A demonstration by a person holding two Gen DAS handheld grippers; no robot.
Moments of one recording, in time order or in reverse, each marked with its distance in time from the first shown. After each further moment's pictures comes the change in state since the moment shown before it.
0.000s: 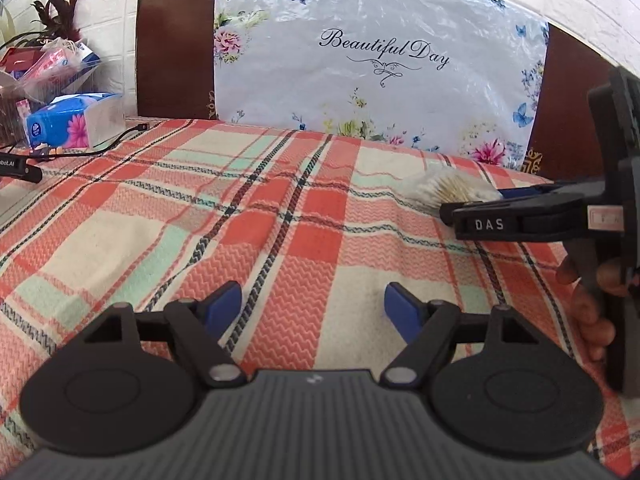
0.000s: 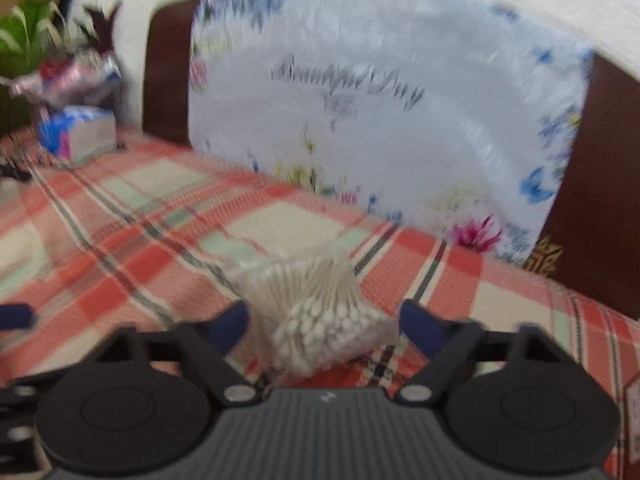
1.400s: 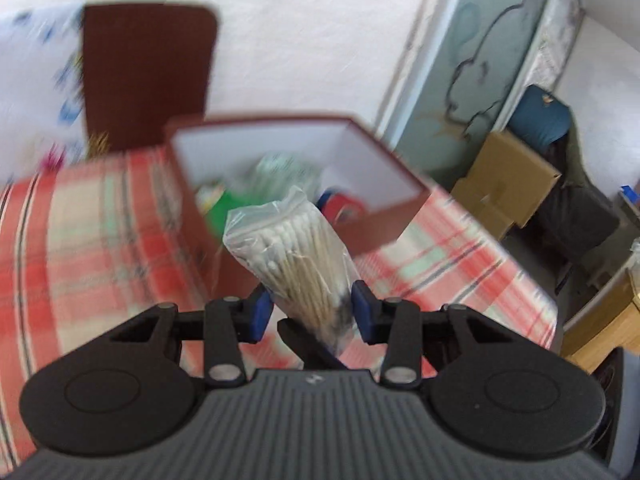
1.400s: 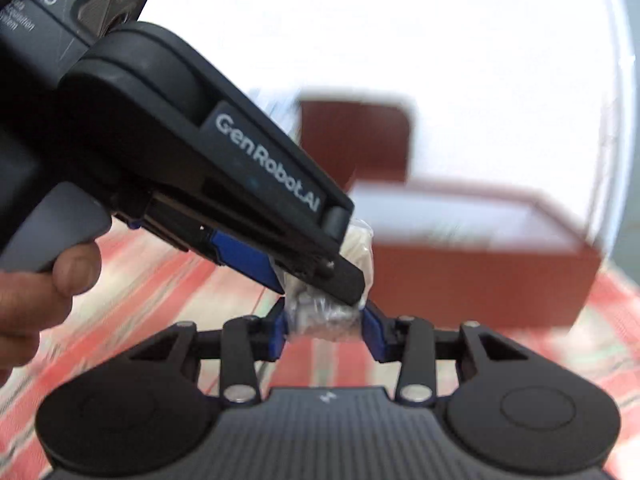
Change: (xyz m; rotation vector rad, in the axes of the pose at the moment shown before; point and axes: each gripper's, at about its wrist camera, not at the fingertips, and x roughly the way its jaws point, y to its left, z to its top) left arm -0.136 -0.301 0.044 0.337 0.220 -0.777; right arm -0.303 -0.115 -0.167 0.291 -0.268 -0.274
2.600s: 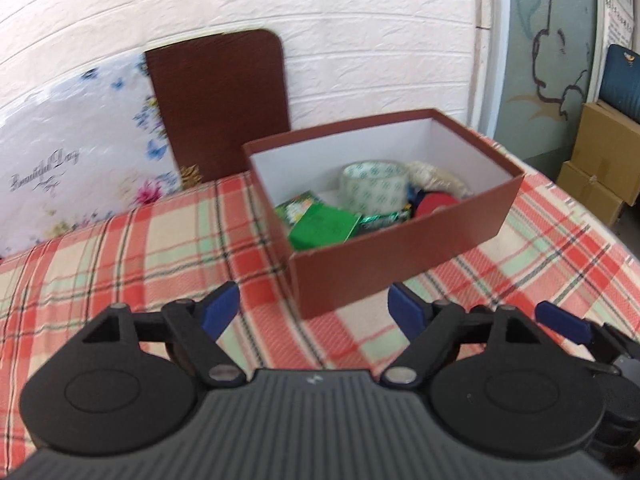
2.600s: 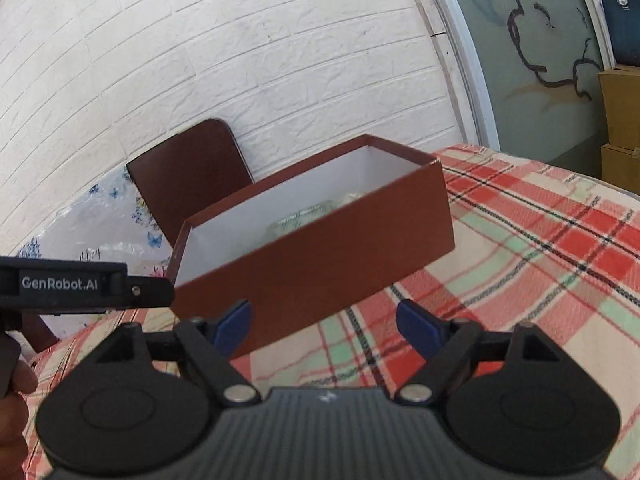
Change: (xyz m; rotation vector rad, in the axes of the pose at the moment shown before) left arm 0.006 -0.022 -0.023 0.092 0.002 0.431; right arm -0.019 -0.115 -0.022 0.505 0.108 -0.171
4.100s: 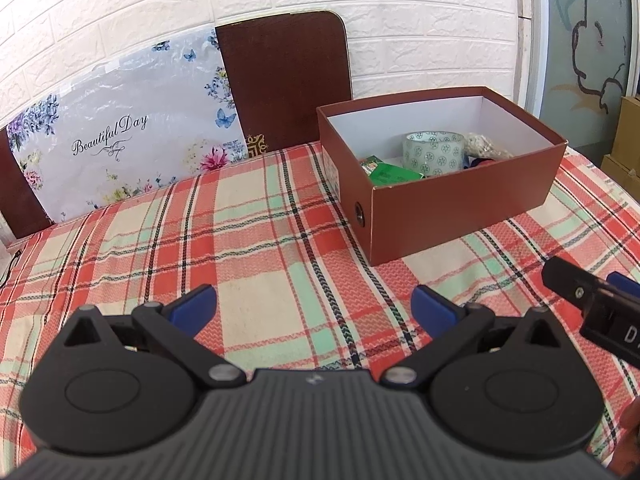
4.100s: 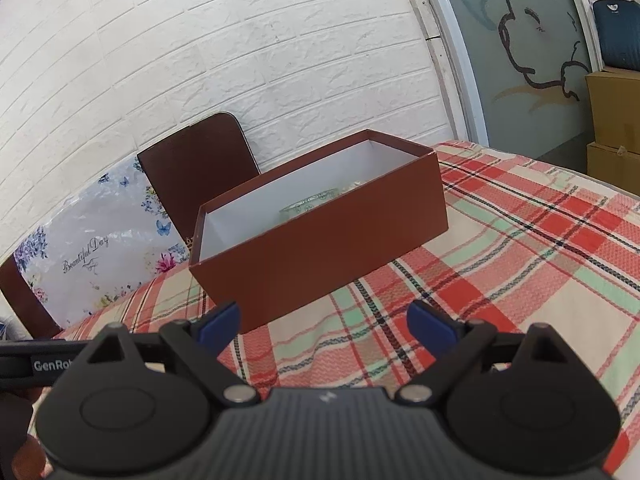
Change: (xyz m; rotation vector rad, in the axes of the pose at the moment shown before) left arm -0.020 0.027 -0.036 -0.026 0.014 0.132; right arm -0.033 0.023 -0.011 0.007 -0.002 -0.038
